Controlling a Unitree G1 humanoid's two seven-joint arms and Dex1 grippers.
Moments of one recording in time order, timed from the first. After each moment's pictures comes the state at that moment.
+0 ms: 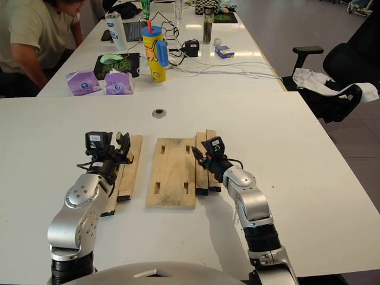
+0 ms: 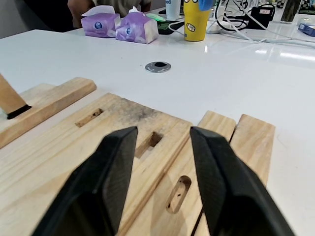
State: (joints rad) left arm 0.05 0.05 -0.02 -0.63 -0.07 0.72 0.05; right arm -0.15 -0.18 0.12 -0.13 0.17 0.48 0.39
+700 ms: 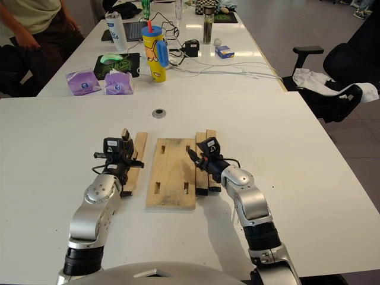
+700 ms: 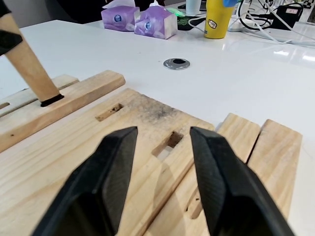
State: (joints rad) left arm -0.03 0.08 -0.05 -0.37 0.01 0.52 0.03; right arm -0.17 -0.19 0.15 -0.12 0.17 0.47 0.40
